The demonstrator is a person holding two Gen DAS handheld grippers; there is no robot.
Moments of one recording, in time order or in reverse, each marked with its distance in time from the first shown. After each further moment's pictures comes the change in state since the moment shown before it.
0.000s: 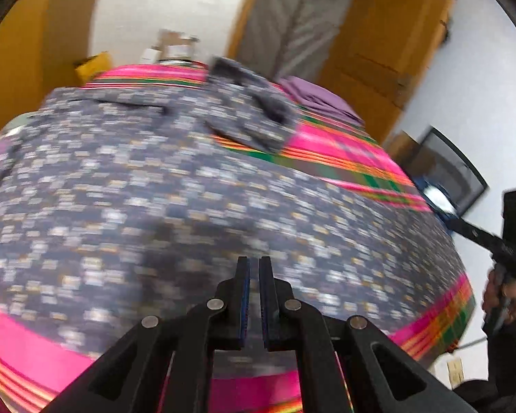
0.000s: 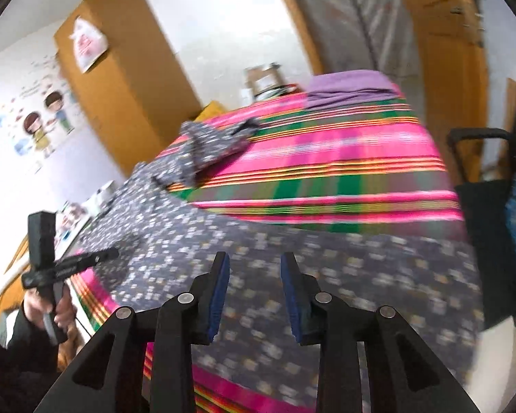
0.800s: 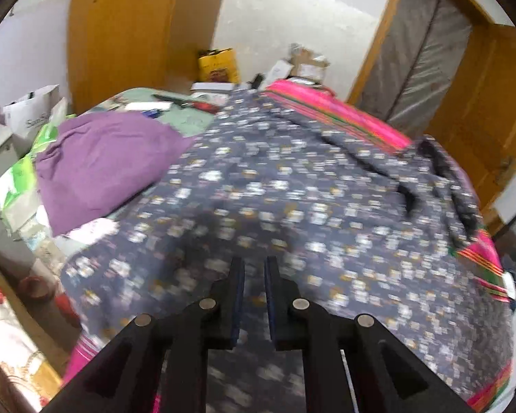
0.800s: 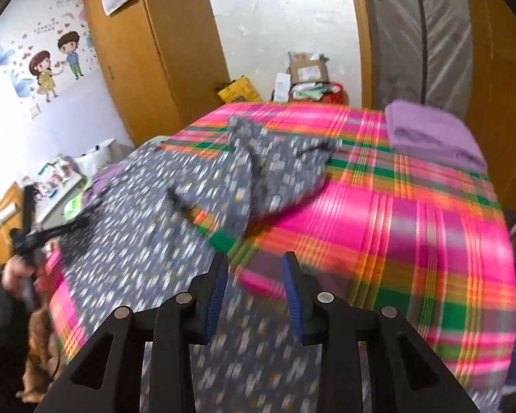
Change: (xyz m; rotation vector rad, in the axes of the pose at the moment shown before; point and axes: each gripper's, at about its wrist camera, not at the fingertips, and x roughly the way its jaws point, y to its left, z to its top) left arm -0.028 0.188 0.042 -0.241 -0.074 0.258; right arm 0.135 0.097 0.117 -0.252 0.072 -0.083
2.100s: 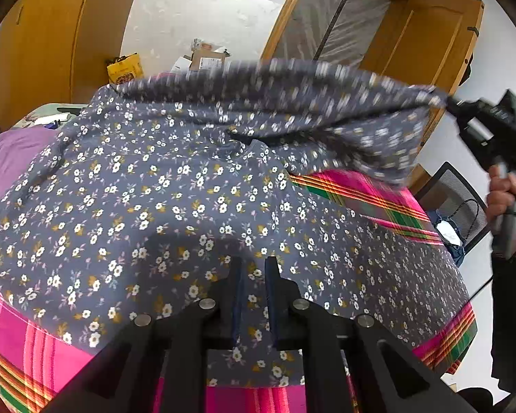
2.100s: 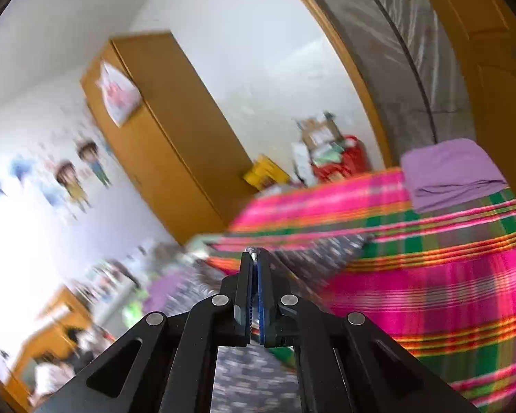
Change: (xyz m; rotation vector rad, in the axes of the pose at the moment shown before) left arm -0.025 -0.123 -0.057 0.155 0.026 -0.271; right arm -0.075 -0.025 0.060 0.334 -0.343 0.280
